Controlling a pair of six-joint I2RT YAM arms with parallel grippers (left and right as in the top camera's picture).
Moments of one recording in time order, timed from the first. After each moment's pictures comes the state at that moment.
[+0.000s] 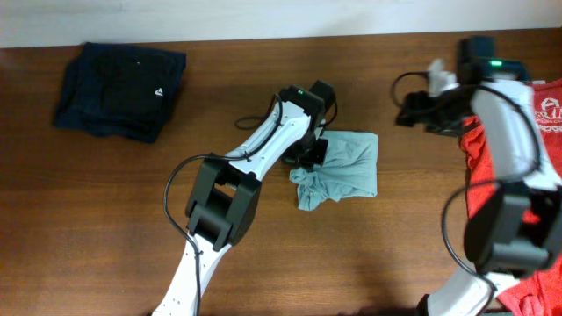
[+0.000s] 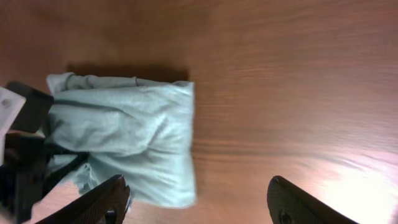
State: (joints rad) left arm -0.62 2.48 2.17 -1.28 0.16 -0.31; right arm -0.19 1.91 1.73 -1.20 -0.31 0.00
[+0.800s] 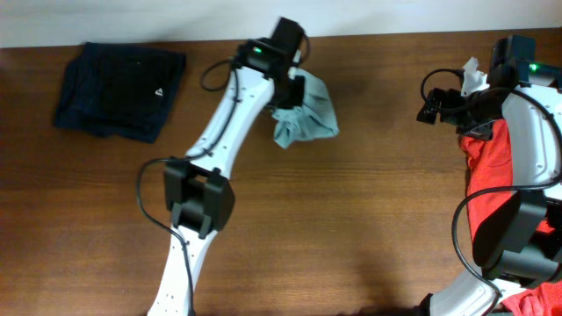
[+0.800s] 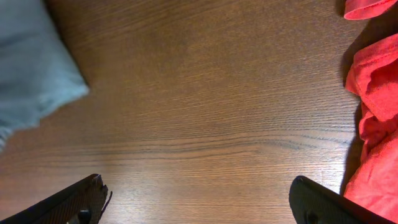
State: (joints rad) left arm -0.44 2.49 2.53 -1.26 0.07 -0.31; right arm -0.28 1.89 1.74 -1.20 -0.29 0.00
